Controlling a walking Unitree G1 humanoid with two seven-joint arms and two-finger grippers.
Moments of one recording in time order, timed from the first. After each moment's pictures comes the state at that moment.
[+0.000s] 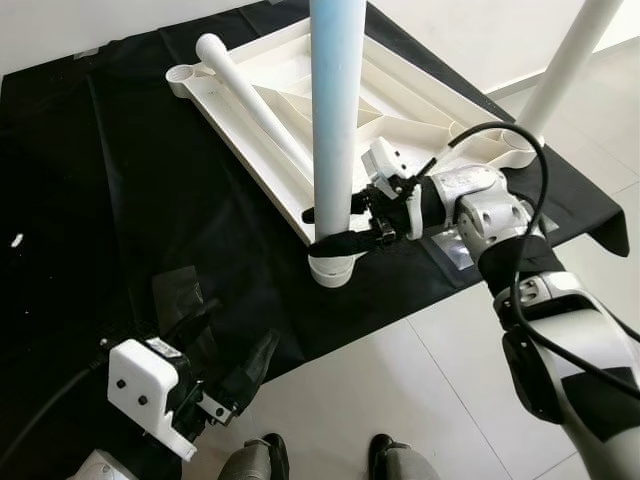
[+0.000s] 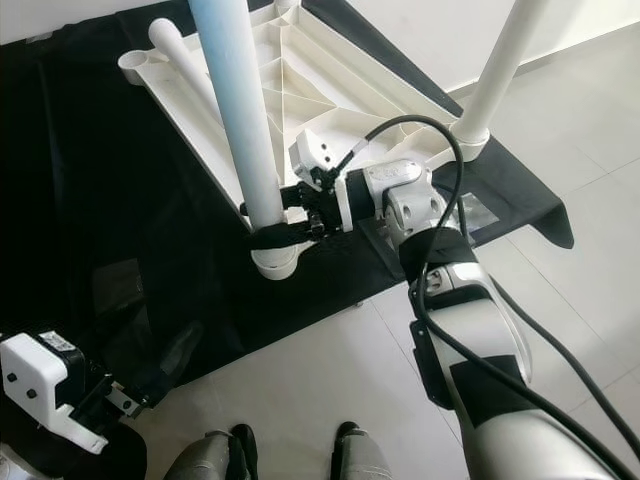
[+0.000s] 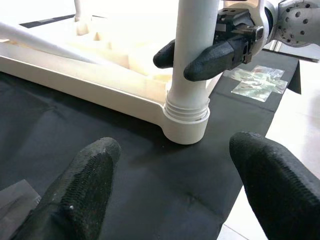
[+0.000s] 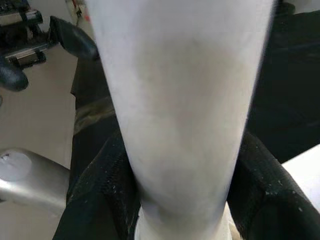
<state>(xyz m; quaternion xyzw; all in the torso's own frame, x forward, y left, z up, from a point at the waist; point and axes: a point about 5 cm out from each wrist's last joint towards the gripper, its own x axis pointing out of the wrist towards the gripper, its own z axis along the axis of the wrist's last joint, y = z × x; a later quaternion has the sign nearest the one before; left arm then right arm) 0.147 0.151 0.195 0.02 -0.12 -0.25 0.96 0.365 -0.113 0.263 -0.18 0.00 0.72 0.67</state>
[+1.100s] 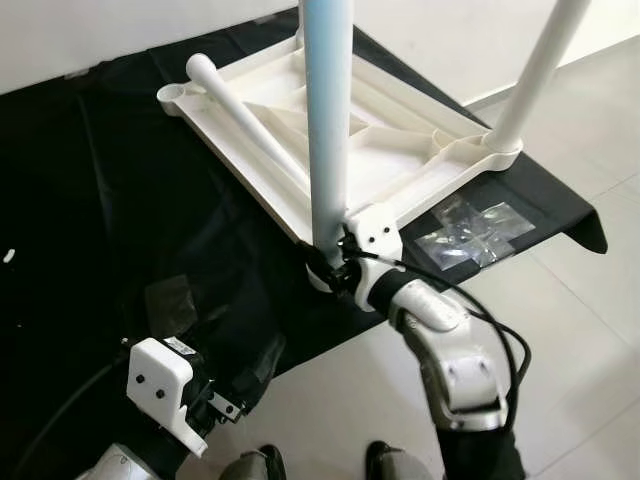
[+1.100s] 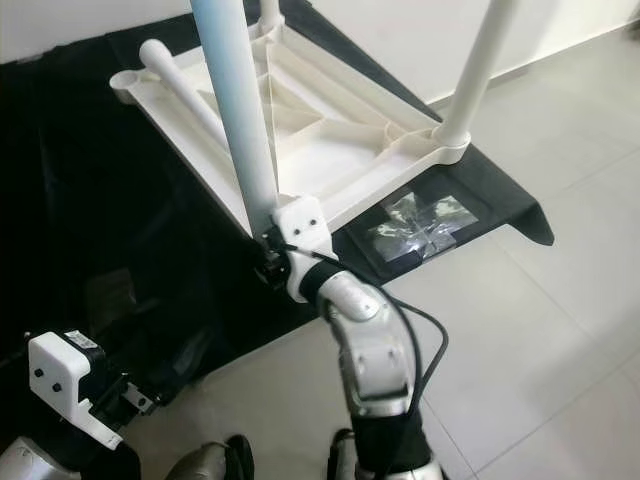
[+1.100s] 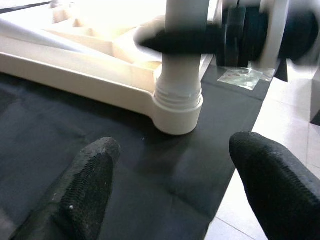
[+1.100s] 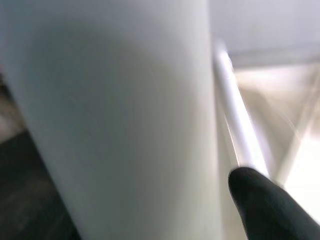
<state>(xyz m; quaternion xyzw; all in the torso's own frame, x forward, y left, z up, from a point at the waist) 0.159 0.149 0.175 0.01 -0.09 -0.24 0.97 0.304 -0.065 0.235 -0.02 -0.07 0.42 0.90</state>
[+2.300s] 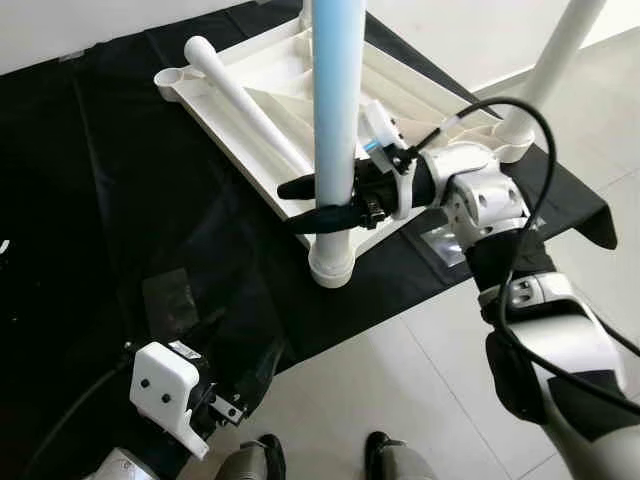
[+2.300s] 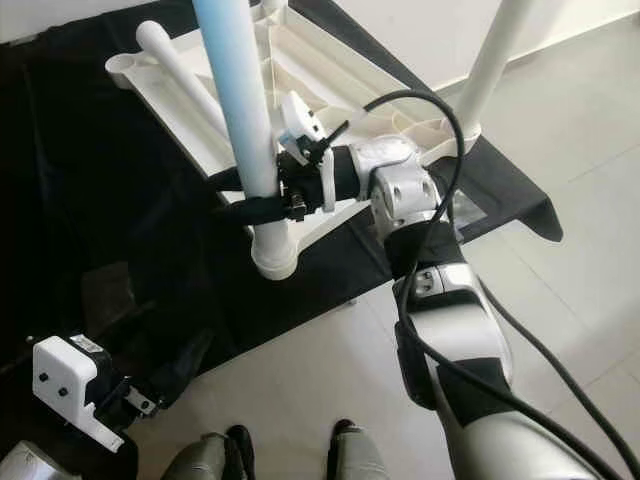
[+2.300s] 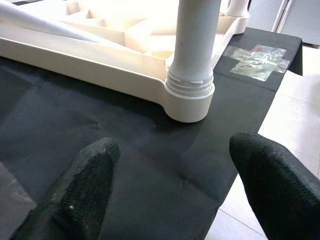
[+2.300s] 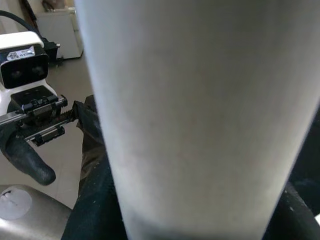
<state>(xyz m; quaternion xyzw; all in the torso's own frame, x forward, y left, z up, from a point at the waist) 0.153 0.146 0.176 0.02 -0.09 -0.24 0.97 0.357 -0.092 0.296 -0.14 -0.06 0.74 0.65</state>
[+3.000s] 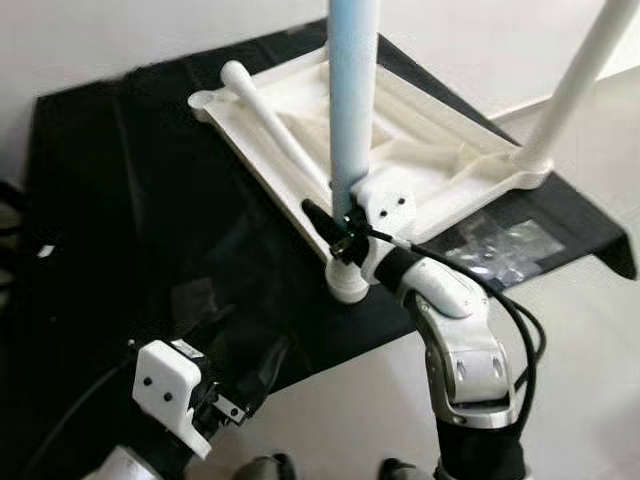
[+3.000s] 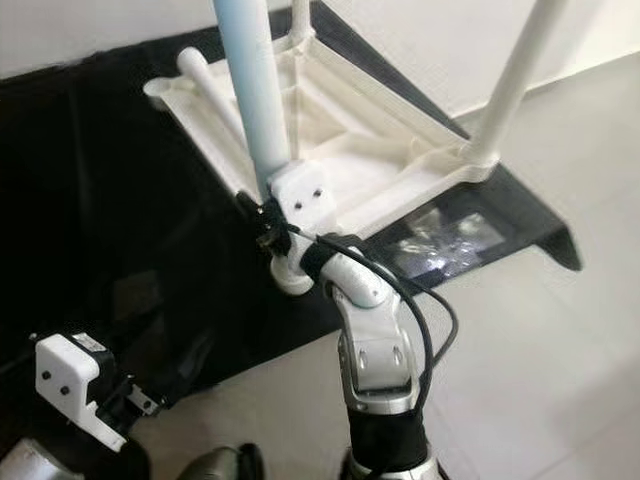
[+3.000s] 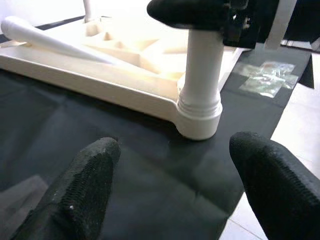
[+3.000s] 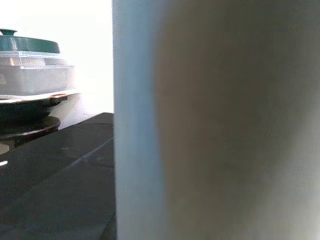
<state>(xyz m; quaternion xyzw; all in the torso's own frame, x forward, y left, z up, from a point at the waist) 0.157 0.145 0.178 0.02 -0.09 -0.25 0.96 0.292 -0.072 0.236 -0.09 -0.09 0.27 0.95</state>
